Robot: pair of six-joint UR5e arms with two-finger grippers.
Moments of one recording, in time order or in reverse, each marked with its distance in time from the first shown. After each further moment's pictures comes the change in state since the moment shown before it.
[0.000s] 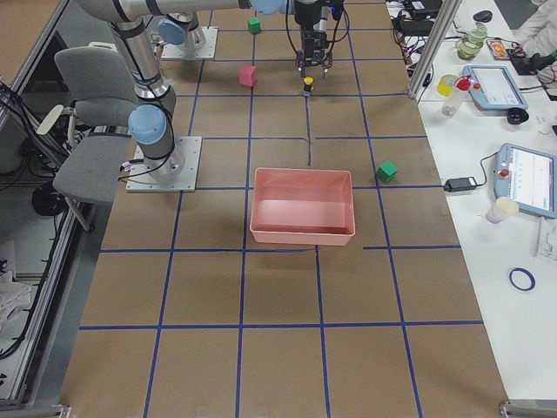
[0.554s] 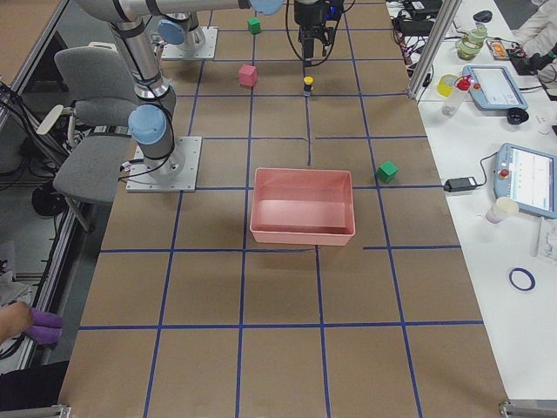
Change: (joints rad) left arm -0.007 0.198 0.053 -0.233 0.196 0.449; right arm -0.002 0.000 0.001 0.001 0.001 0.003
